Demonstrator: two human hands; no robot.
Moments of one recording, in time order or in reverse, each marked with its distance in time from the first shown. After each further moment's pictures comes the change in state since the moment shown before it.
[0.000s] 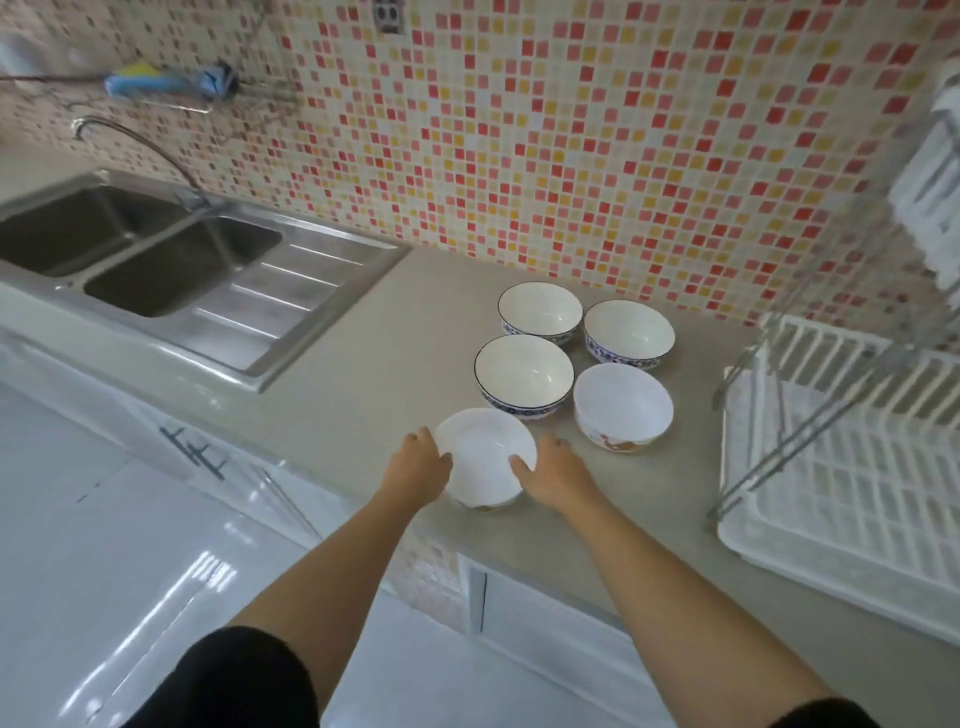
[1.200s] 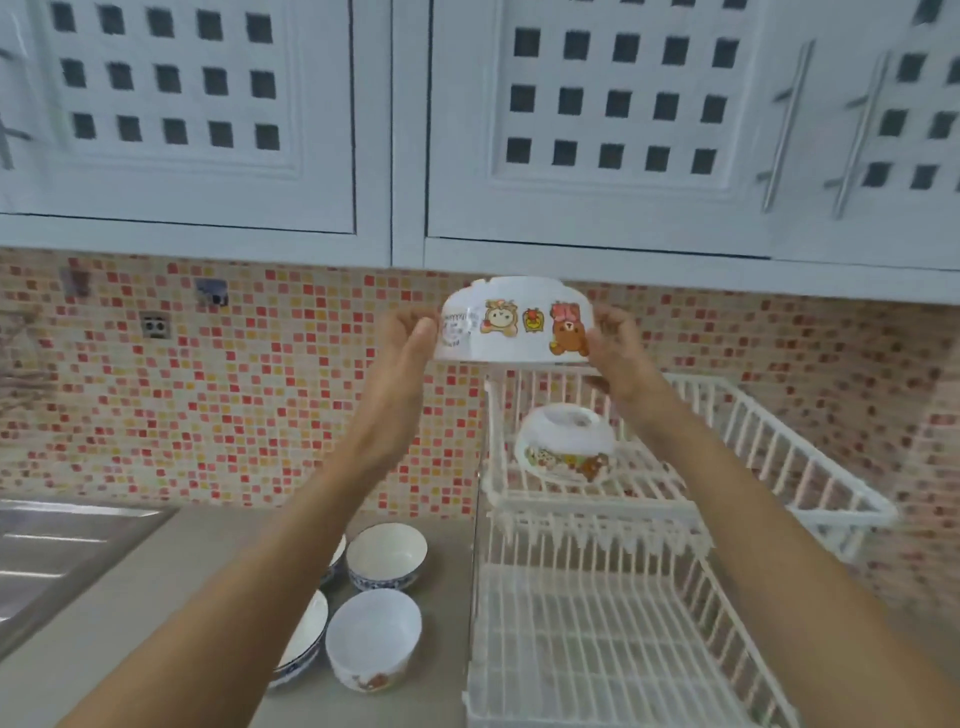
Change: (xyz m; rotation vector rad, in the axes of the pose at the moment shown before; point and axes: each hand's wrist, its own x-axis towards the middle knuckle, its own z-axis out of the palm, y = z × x) left_hand -0.190 0.354 -0.182 -0.974 0.190 1.136; right_hand -0.197 0.069 -0.433 0.700 0.607 -0.638
